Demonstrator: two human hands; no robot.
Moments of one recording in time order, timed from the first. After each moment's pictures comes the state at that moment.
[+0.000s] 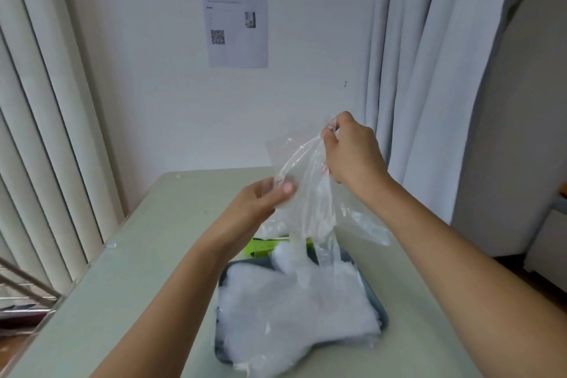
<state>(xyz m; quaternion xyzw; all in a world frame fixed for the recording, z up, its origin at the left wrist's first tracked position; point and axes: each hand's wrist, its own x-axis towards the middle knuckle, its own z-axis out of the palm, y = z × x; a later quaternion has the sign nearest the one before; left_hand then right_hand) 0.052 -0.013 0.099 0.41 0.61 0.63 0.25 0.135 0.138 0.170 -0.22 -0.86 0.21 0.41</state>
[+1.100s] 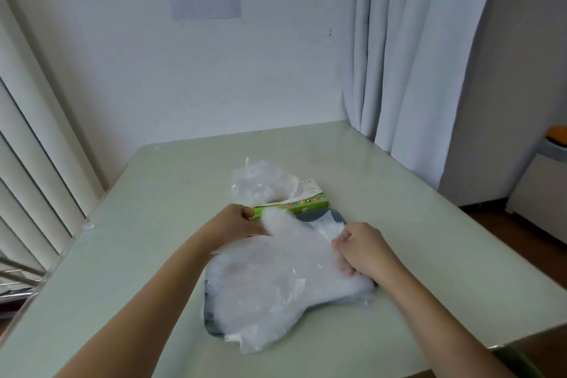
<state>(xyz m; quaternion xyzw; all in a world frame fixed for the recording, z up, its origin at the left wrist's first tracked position) 0.009 0.008 0.012 0.30 0.85 0.35 0.25 0.194 0.156 -0.016 -0.39 -0.82 0.40 0.13</state>
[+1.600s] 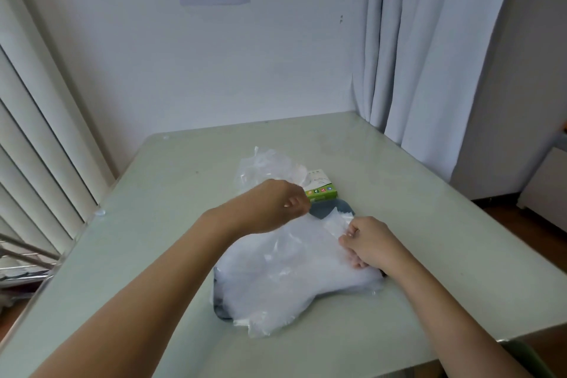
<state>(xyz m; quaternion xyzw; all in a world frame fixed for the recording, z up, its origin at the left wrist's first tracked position) 0.048 0.019 0.058 0.57 0.80 0.16 0.10 0.188 0.164 -0.027 -0.38 -0.82 0.42 0.10</state>
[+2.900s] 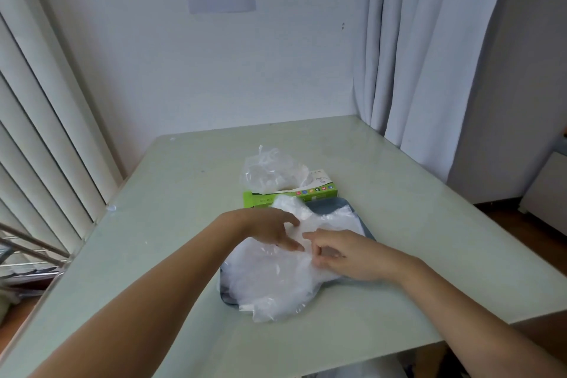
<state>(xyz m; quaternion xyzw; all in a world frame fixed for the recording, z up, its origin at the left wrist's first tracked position) 0.034 0.022 0.016 0.49 0.83 -0.02 0.26 0.197 0.145 -0.026 -0.05 -0.95 0.30 -0.04</state>
